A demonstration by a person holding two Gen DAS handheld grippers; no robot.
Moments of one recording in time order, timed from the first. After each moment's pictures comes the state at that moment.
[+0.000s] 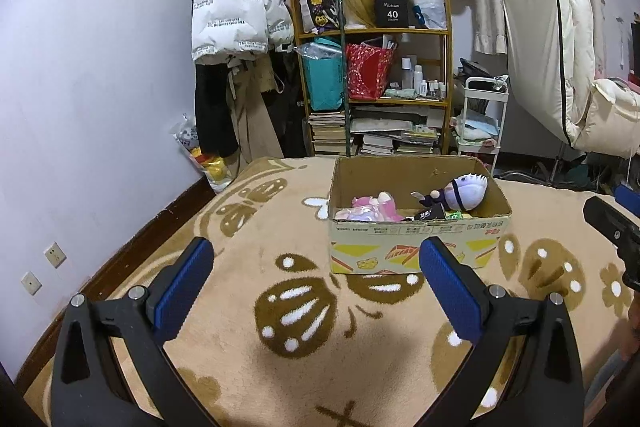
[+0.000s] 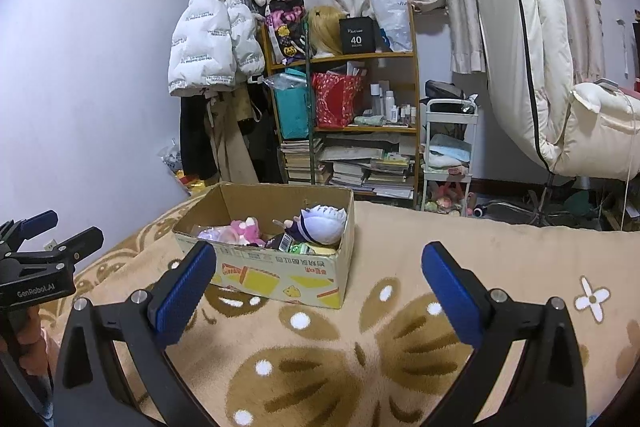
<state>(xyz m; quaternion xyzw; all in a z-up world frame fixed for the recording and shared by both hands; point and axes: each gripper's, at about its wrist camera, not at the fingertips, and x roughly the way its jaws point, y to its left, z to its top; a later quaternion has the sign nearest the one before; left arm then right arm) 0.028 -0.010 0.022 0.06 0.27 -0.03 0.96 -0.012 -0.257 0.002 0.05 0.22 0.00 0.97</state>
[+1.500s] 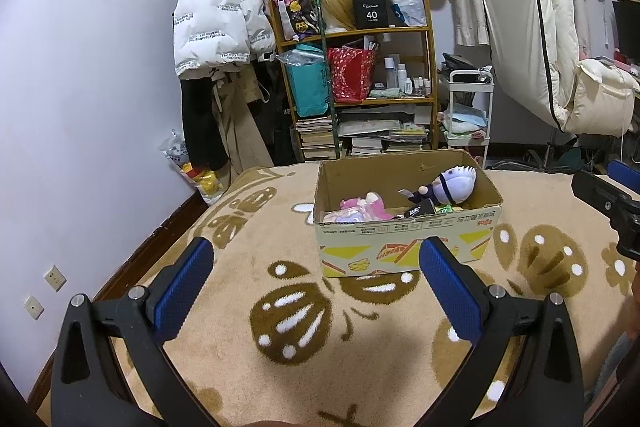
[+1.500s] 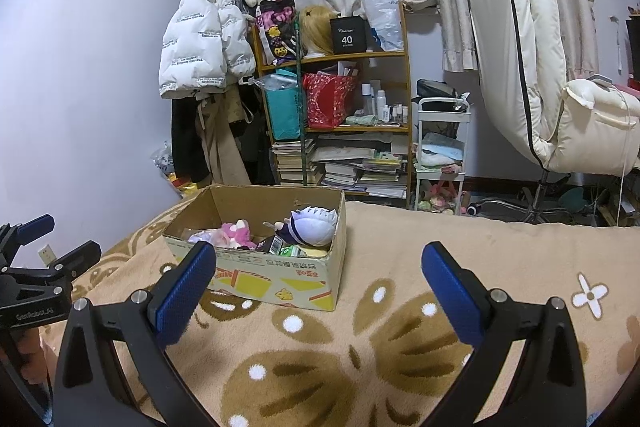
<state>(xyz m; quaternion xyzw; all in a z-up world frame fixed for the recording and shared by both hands) 0.026 -0.025 0.015 0.09 0.25 -0.05 0.96 -0.004 -0.264 -0.002 0.05 0.22 -0.01 0.97</state>
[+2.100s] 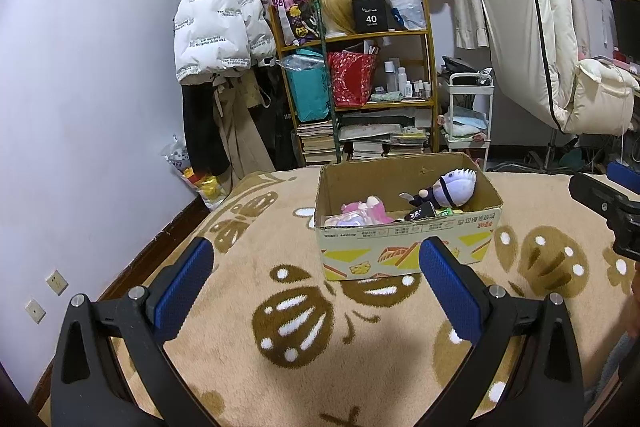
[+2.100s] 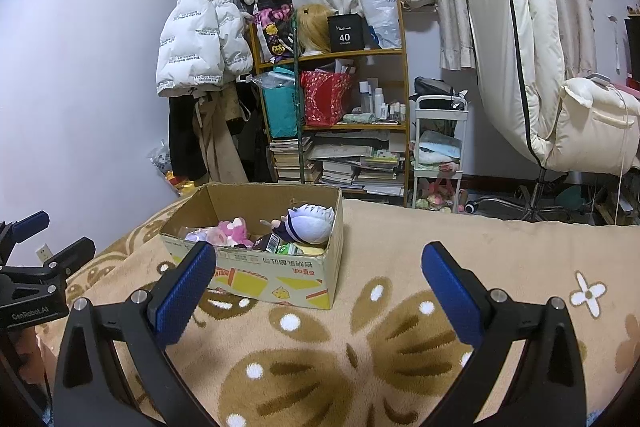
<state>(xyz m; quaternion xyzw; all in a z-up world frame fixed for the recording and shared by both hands) 0.025 -0.023 0.018 0.09 0.25 -0.05 0.96 -0.005 -0.264 0.000 0.05 0.22 -0.02 0.97</state>
